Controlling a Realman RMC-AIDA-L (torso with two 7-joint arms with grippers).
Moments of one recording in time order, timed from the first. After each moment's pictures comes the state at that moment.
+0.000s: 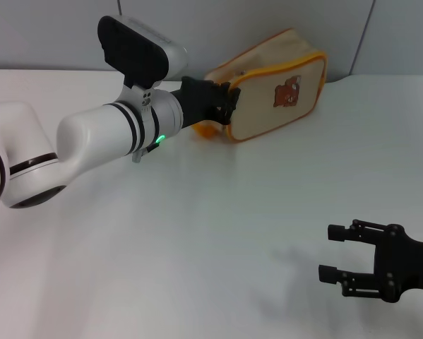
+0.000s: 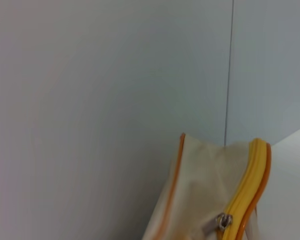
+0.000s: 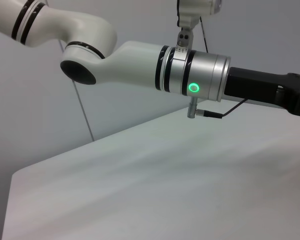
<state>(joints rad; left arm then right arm) -1.08 -2.08 0.33 -0.10 1.74 0.59 -0.69 0.39 2.04 -0.63 -0.50 -2.03 -1.67 1.10</state>
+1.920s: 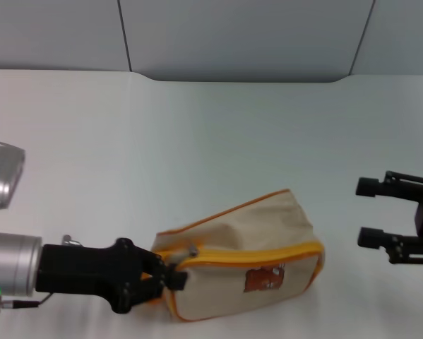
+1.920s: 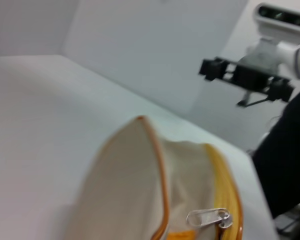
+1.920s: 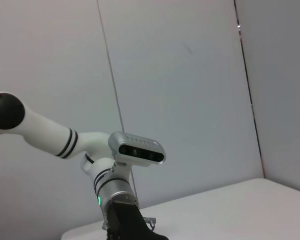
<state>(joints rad) -0.58 -2.00 0.73 0.36 2.13 1.70 -1.31 0.46 1.96 -0.47 -0.52 -2.03 -1.97 1.13</state>
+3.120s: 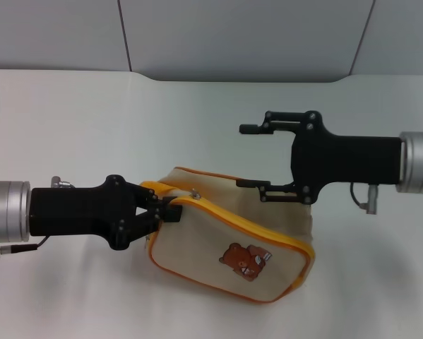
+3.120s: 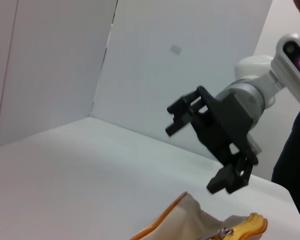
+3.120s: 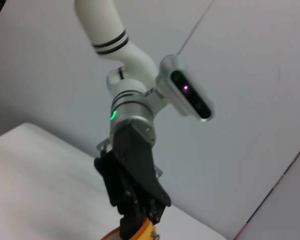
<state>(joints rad) -0.61 -1.99 0.65 0.45 2.06 1.71 -1.27 0.71 2.09 -0.59 -0.52 -2.00 -1.67 0.46</state>
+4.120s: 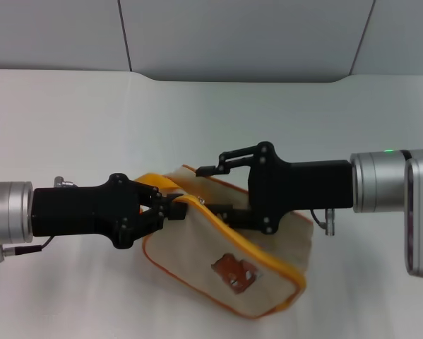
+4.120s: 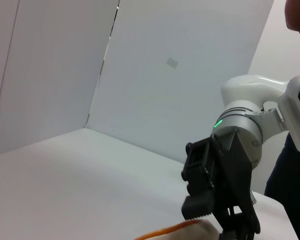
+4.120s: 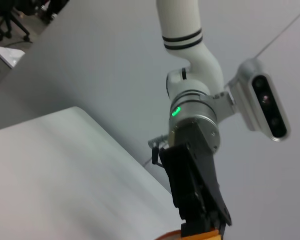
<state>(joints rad) -0.61 -2.00 0.65 0.45 2.03 1.73 -1.28 0.75 2.09 -0.83 -0.39 -1.87 -1.57 0.19</state>
